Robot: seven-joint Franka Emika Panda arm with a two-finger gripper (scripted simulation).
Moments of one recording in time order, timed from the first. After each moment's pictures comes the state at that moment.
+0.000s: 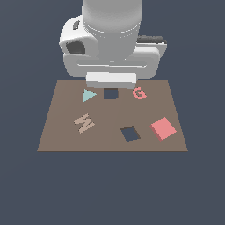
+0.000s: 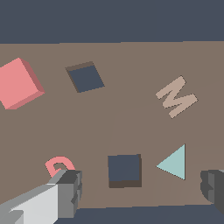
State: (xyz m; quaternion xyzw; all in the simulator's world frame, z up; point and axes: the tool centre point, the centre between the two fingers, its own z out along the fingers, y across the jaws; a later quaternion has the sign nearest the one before) arm -0.013 -0.002 0.156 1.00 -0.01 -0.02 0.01
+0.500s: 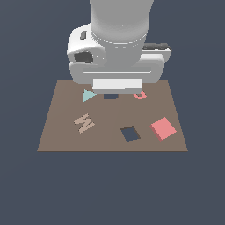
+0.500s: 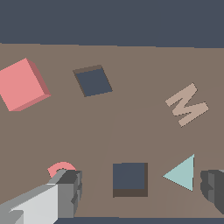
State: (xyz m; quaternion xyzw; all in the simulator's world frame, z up) arm -0.003 0.009 0.148 1.00 0.01 -0.02 0.01
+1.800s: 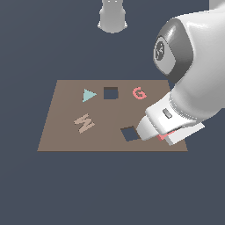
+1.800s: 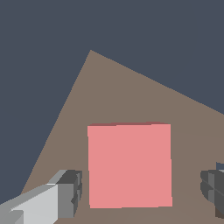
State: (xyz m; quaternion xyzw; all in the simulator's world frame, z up) arm 0.075 0.162 0.054 0.97 0.22 0.00 0.00
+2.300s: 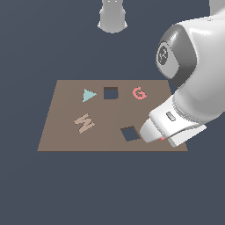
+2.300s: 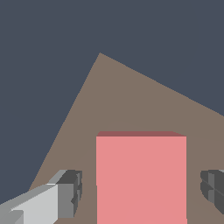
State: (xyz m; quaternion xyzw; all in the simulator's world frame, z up) arm 0.078 0.171 0.047 0.97 0.24 0.00 0.00
